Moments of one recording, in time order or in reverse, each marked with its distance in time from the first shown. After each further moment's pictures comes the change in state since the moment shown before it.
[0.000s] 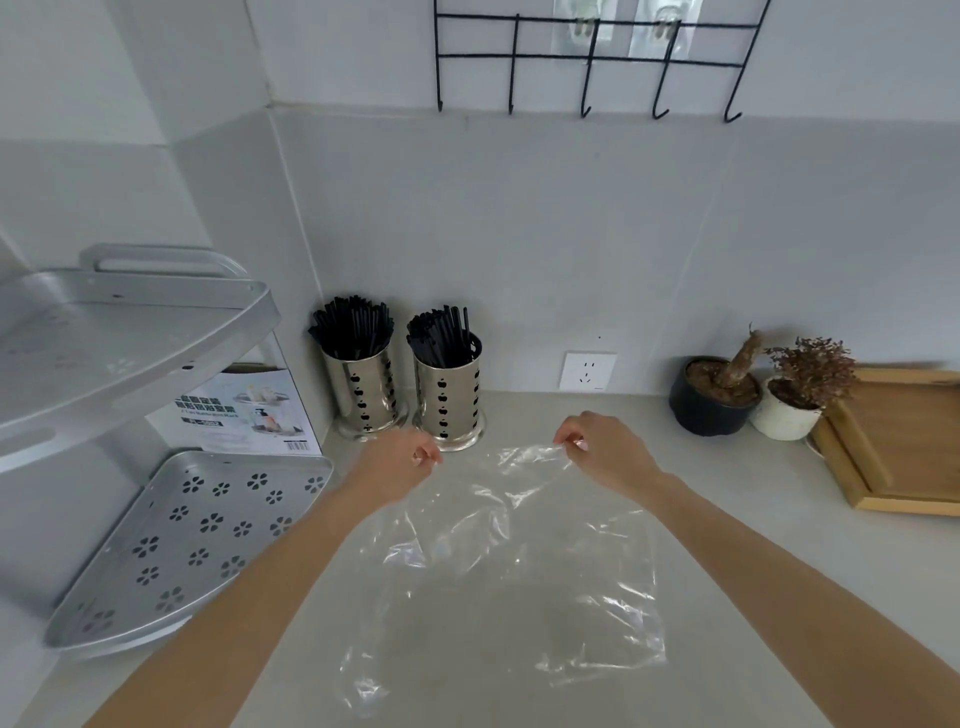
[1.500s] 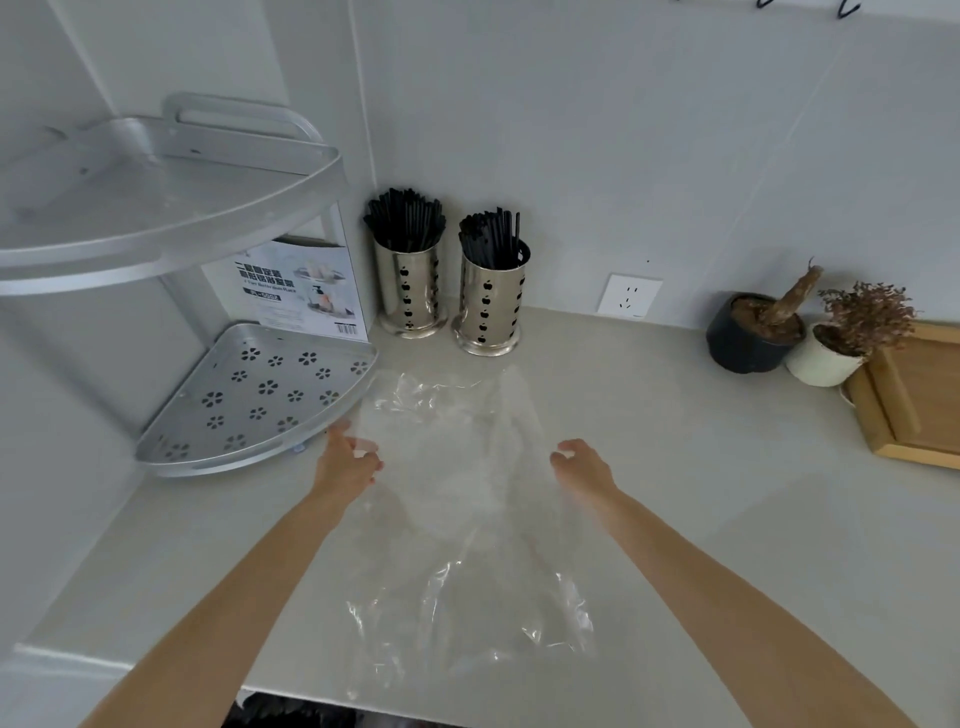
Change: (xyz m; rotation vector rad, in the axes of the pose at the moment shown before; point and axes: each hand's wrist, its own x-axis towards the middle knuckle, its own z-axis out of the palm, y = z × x) left_hand -0.124 -0.074 0.054 -0.791 0.200 -0.659; right_hand -0.081 -0.032 0.104 0.470 -0.248 0.550
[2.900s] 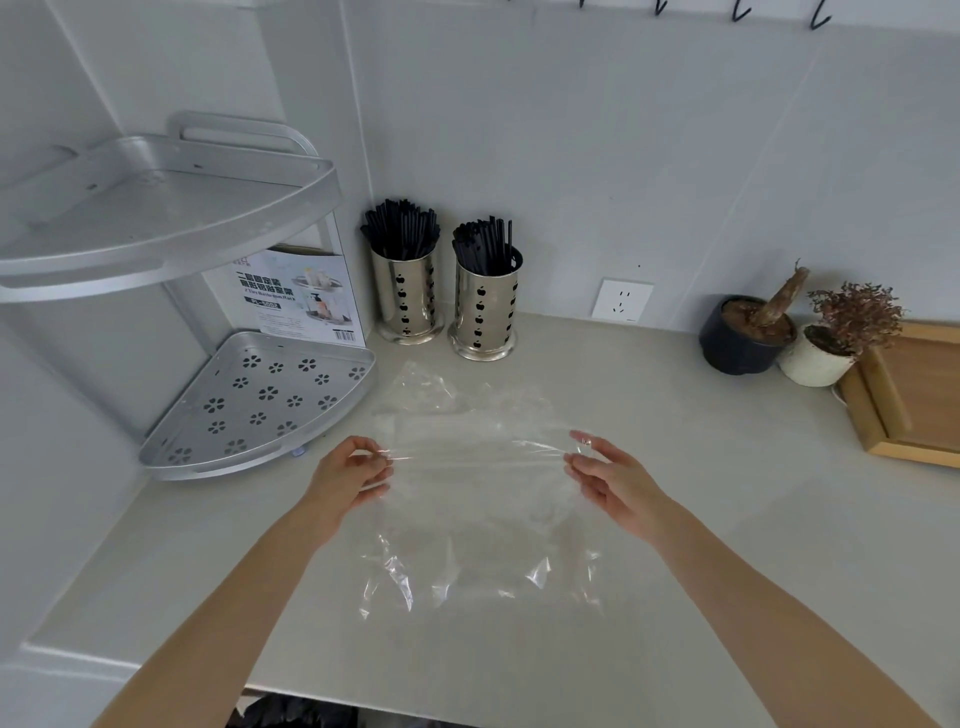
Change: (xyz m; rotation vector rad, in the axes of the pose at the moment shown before) left_hand -0.022 -0.001 -0.005 -0.321 -0.169 -0.056; right_hand -0.007 0.034 -0.043 0.870 -0.268 0.003
